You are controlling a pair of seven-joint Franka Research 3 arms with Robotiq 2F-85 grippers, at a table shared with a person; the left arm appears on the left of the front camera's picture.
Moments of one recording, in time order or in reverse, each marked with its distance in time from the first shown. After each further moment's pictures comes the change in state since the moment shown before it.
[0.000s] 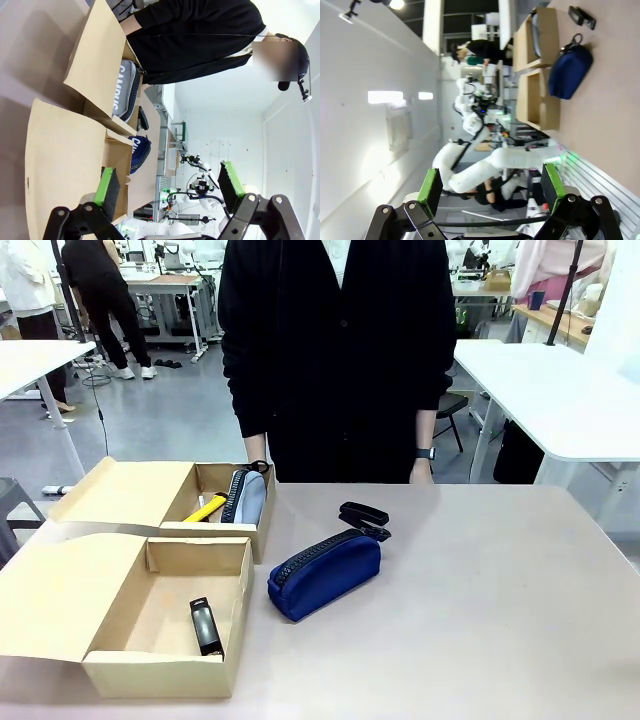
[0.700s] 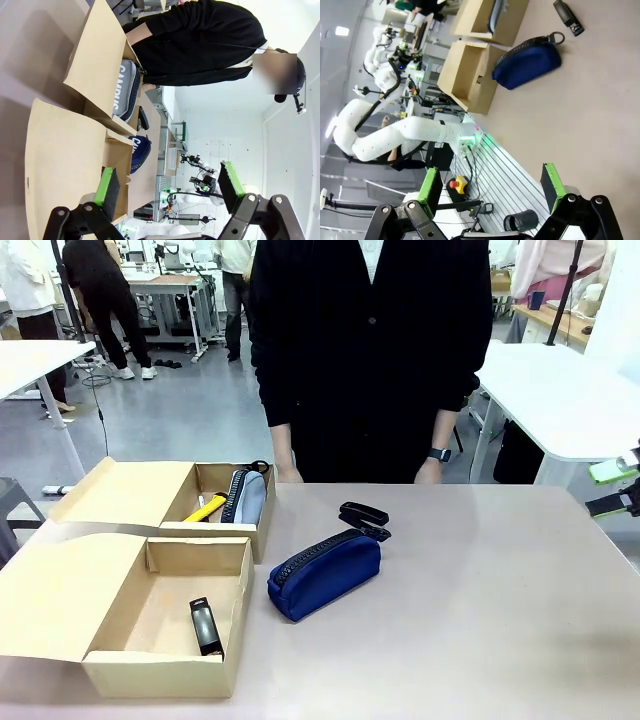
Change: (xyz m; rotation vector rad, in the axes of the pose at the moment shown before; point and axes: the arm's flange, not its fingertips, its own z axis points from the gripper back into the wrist) left arm 0.000 0.001 0.000 0.001 0.001 0.001; right arm 0.013 0.041 -0.108 -0.373 0.230 0.422
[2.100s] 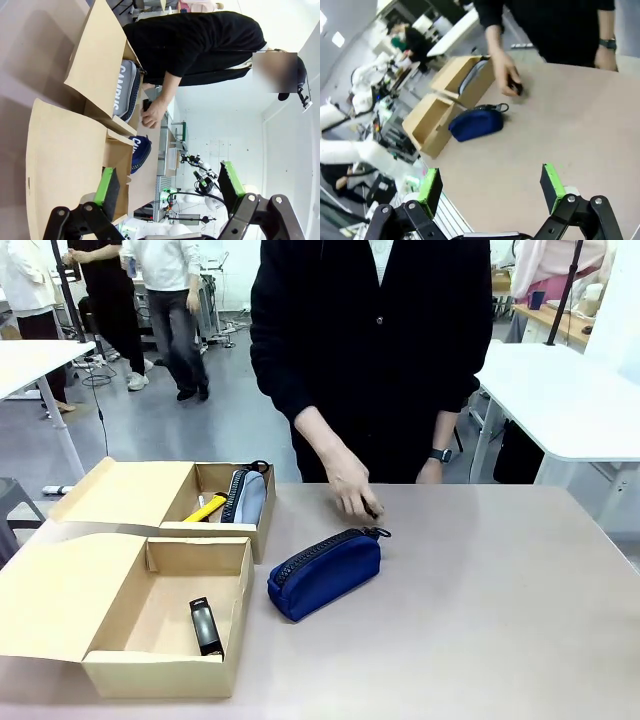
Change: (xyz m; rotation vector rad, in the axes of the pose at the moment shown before) left arm 0.000 0.001 0.000 0.000 -0.001 -0.001; right arm -0.039 -0.059 0.101 -0.122 -0.399 0.315
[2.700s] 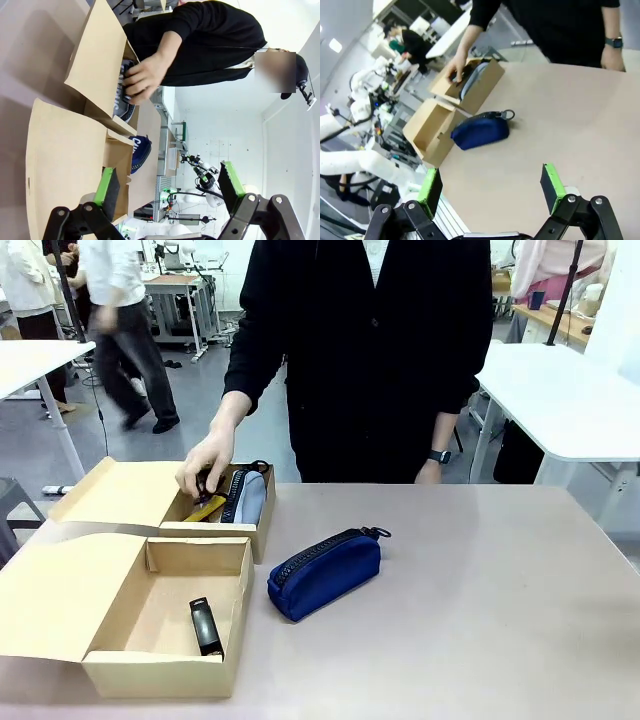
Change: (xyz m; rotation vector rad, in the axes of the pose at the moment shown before) left arm 0.000 0.000 0.000 0.000 0.001 0.000; right arm 0.023 0.012 -0.056 0.007 0.047 -0.015
